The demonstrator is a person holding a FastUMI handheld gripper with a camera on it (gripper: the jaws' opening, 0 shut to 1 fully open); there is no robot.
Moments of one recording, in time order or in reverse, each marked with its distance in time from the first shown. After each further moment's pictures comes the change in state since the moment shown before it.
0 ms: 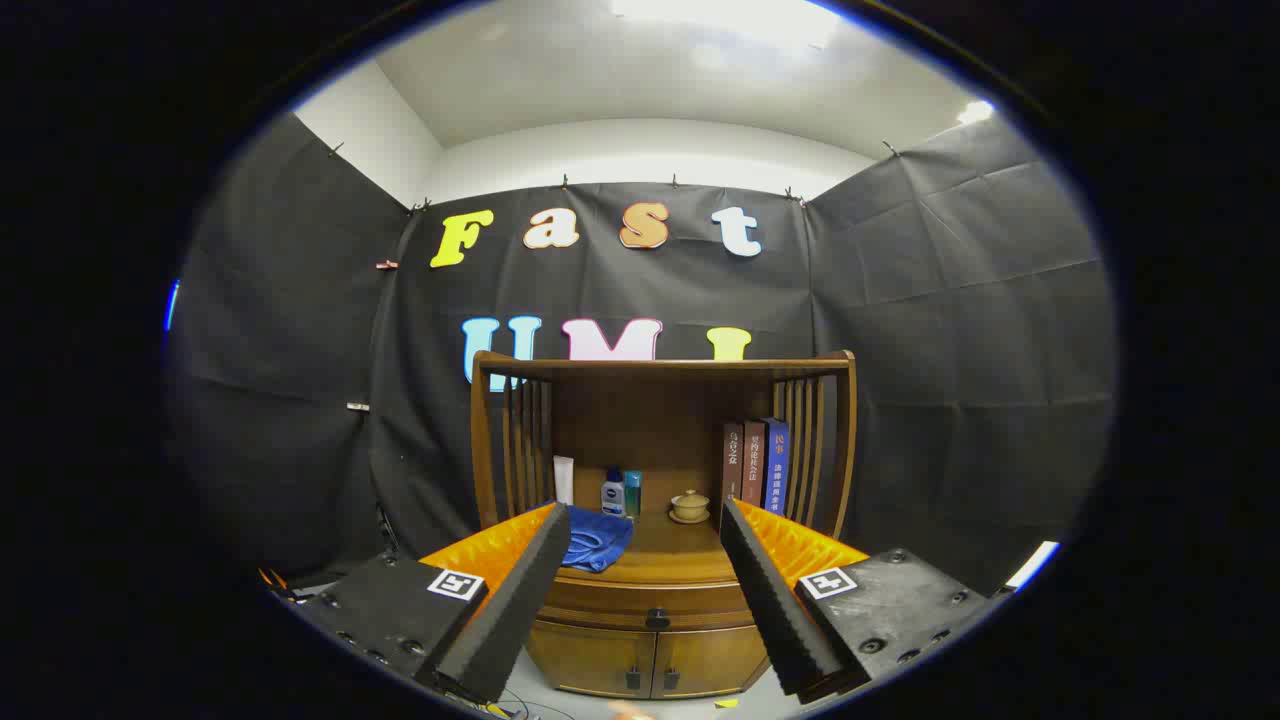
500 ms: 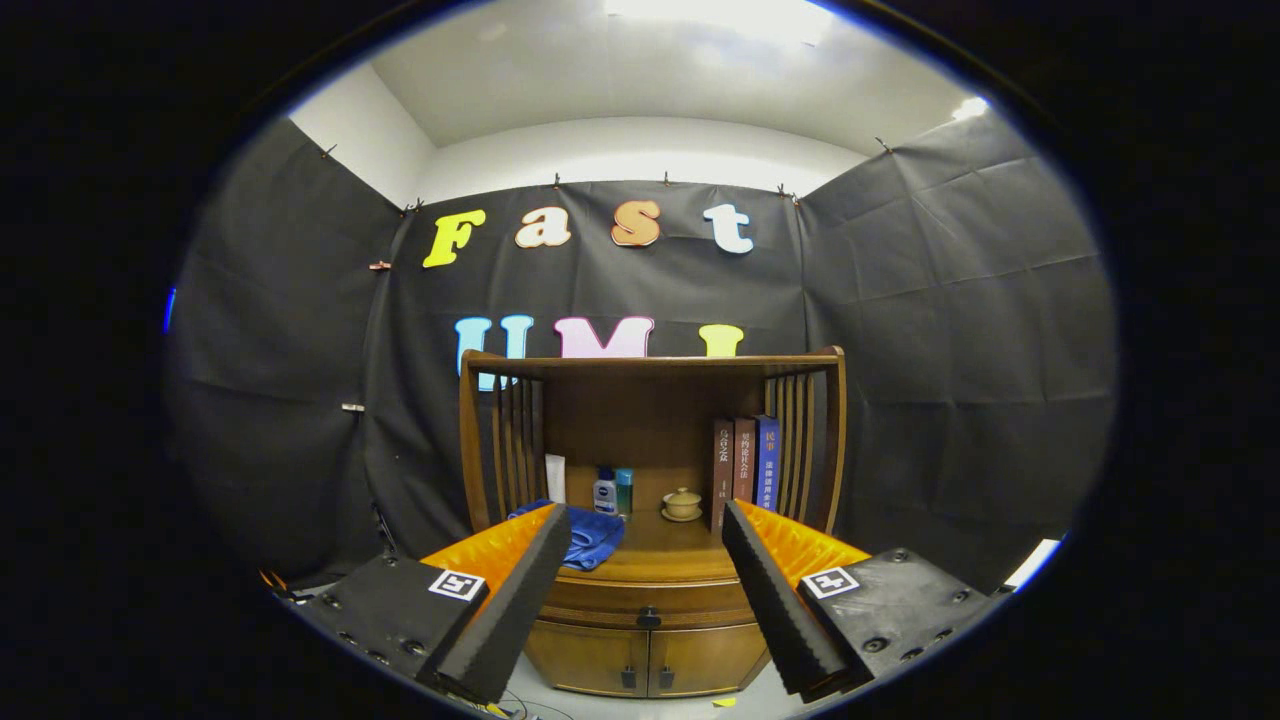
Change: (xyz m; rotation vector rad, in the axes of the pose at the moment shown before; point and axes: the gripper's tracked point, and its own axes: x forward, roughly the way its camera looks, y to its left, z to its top) arm 0.003 -0.017 -0.009 -0.005 0.028 -0.025
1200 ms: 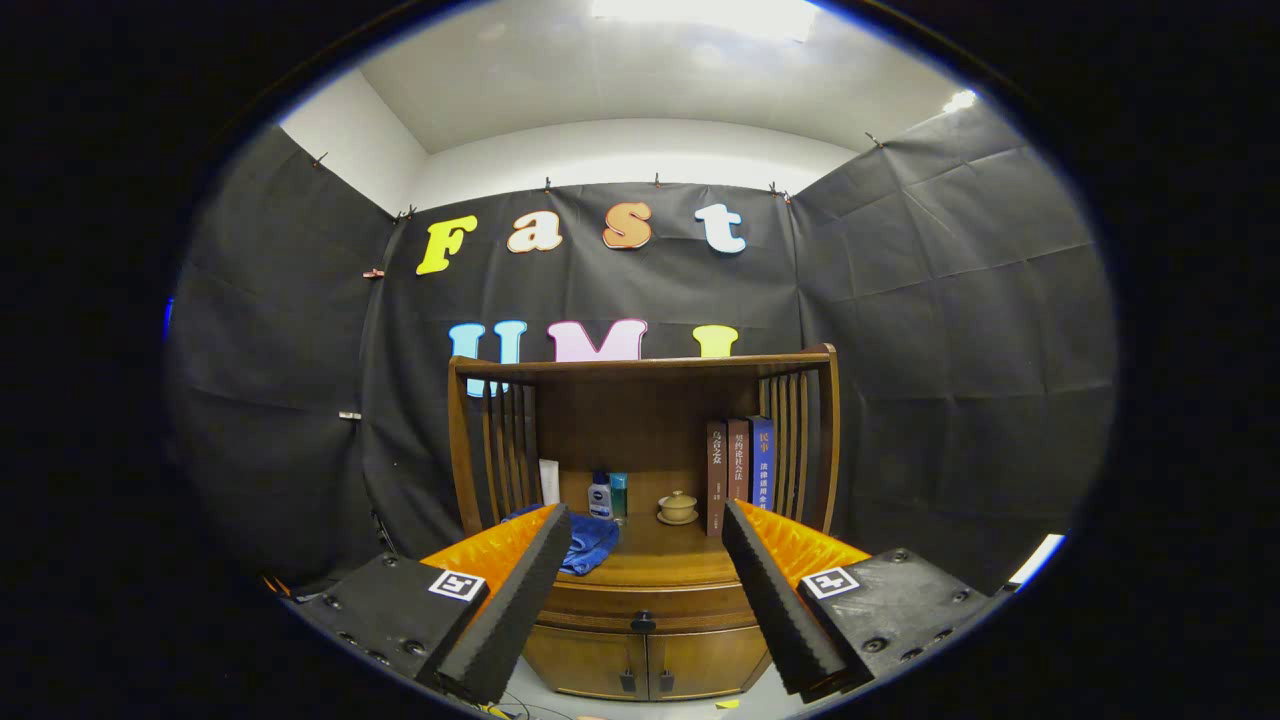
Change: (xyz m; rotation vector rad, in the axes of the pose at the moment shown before) arm 0.011 -0.016 -0.004 0.017 -0.005 0.000
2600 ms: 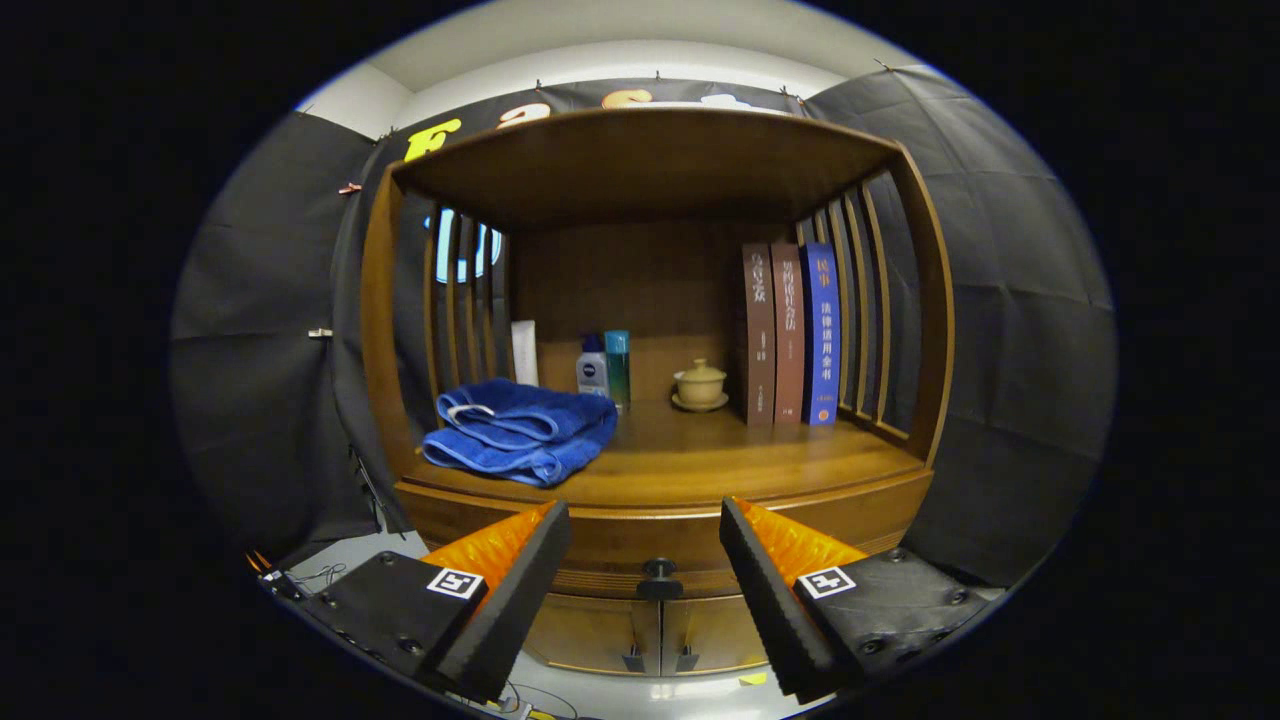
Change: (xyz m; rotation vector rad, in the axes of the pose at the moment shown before) arm 0.138 0.012 -0.247 0.023 0.281 -0.003
